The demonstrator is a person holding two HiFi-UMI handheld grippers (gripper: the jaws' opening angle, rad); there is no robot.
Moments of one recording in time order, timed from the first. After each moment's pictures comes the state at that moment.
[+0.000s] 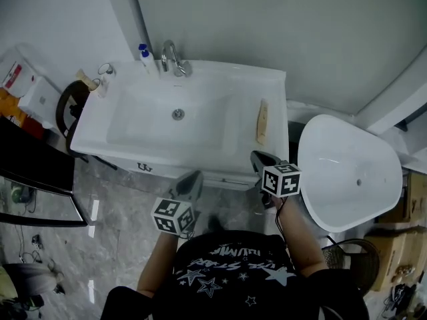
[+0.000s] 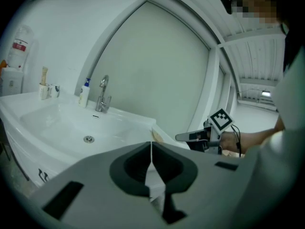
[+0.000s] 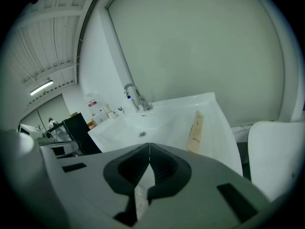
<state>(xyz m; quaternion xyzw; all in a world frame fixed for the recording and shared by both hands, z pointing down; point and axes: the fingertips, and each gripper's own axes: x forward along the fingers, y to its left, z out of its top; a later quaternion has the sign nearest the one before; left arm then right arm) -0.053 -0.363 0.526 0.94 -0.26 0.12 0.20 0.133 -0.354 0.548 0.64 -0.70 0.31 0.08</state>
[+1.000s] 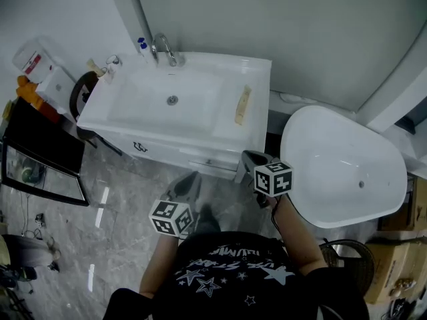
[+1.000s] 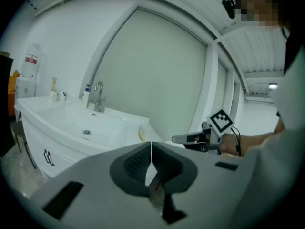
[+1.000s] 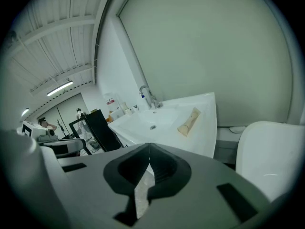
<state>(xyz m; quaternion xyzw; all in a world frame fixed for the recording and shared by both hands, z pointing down) -0.005 -0.219 0.508 0.92 -0.32 0.11 0.19 0.156 -0.237 0.536 0.57 -0.76 0.29 0.08</state>
